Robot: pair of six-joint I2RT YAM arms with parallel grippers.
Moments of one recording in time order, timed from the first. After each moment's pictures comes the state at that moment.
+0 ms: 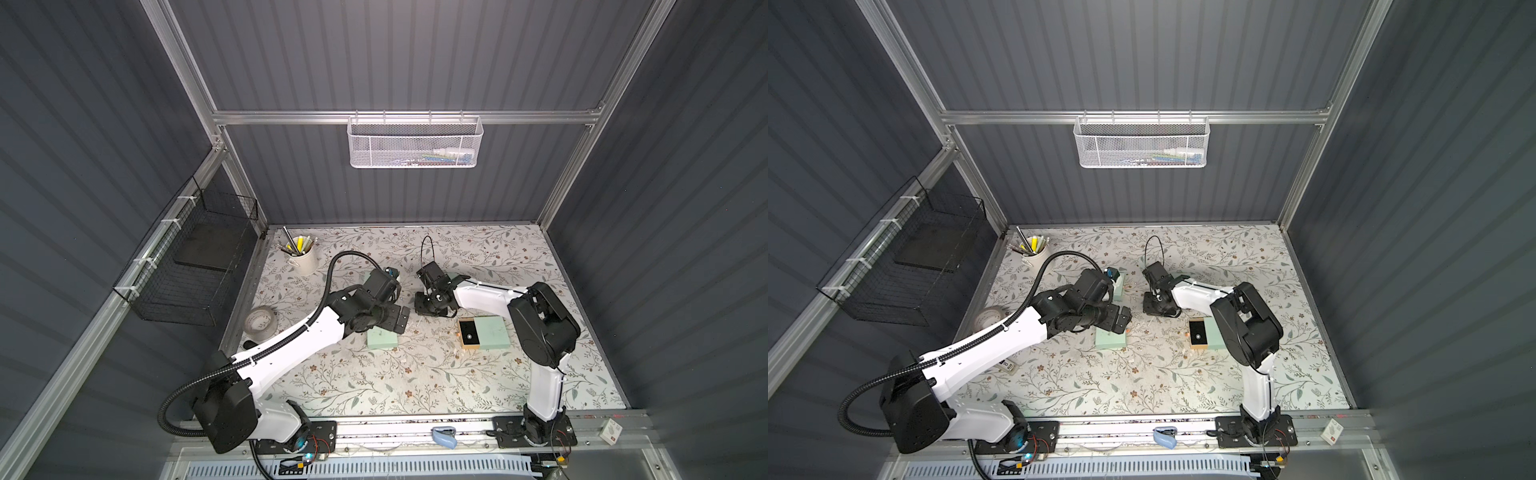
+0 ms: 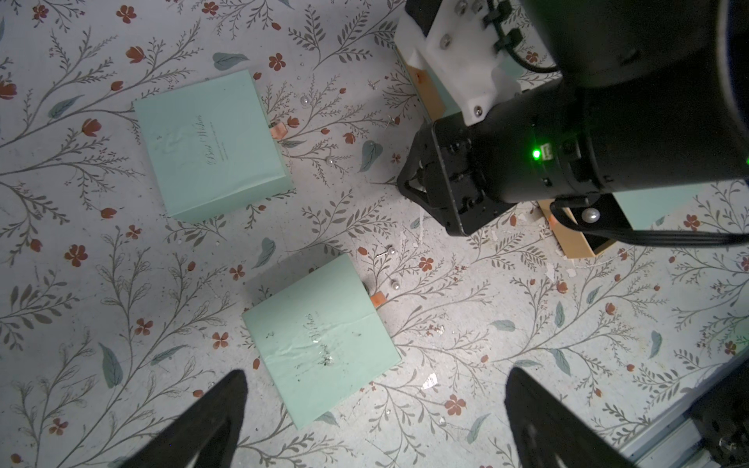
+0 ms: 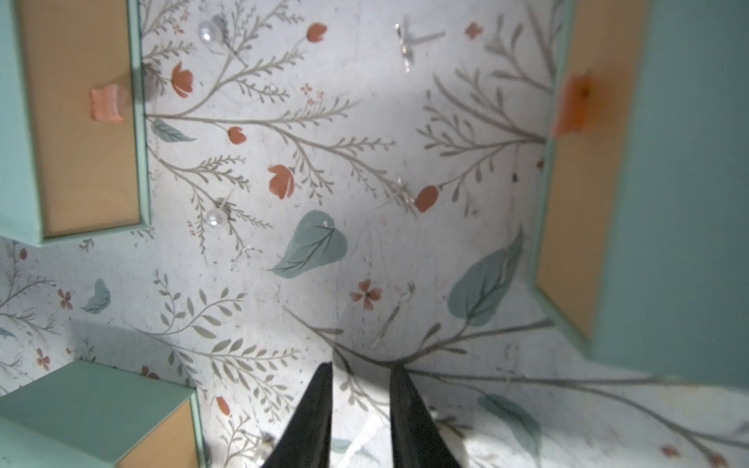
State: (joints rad) left arm -0.82 1.39 1.13 -0.69 -0.07 -0.32; right arm 0.63 1.95 1.25 -0.43 -0.07 0.62
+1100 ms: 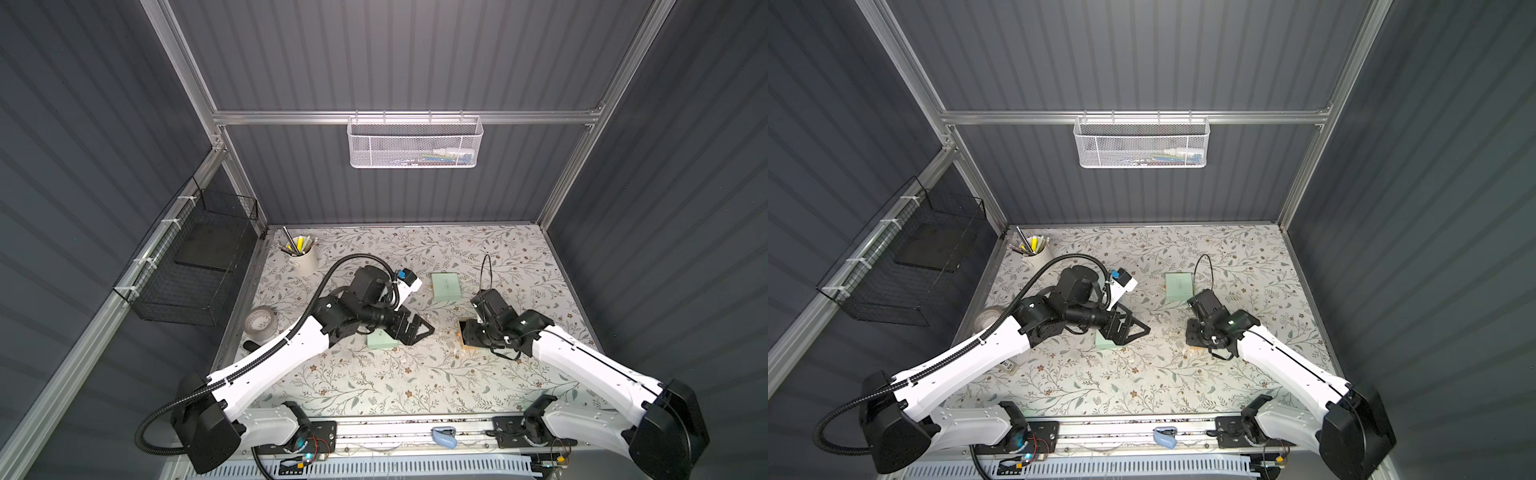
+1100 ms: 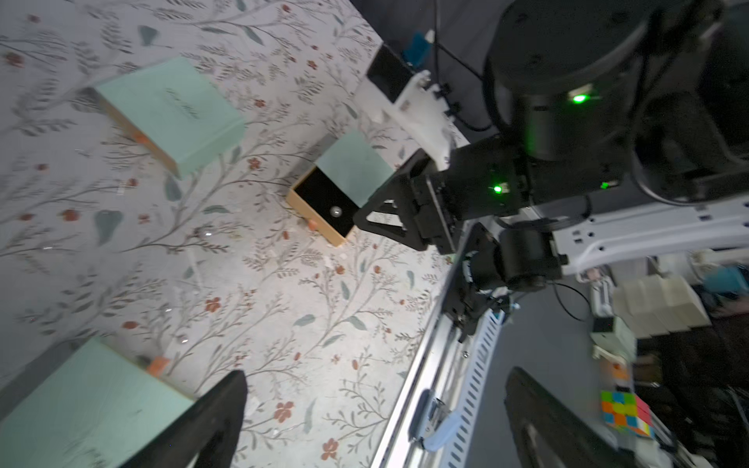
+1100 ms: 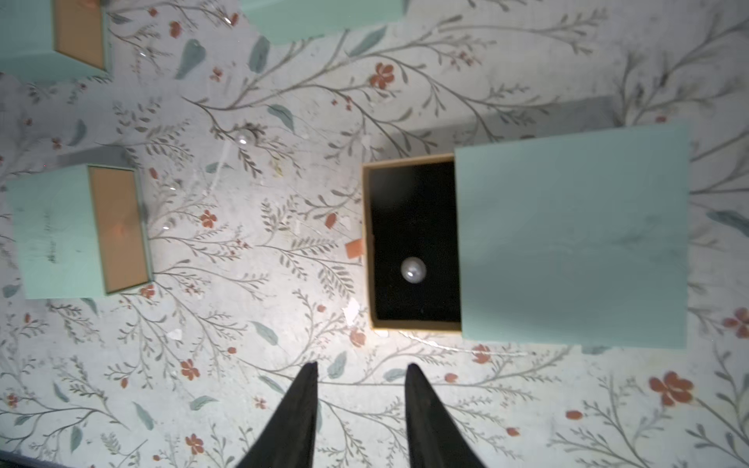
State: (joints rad) left arm -0.82 1.29 1.09 -0.50 0.57 -0.25; right arm 0.59 1.13 0.75 -0.76 0.06 0.66
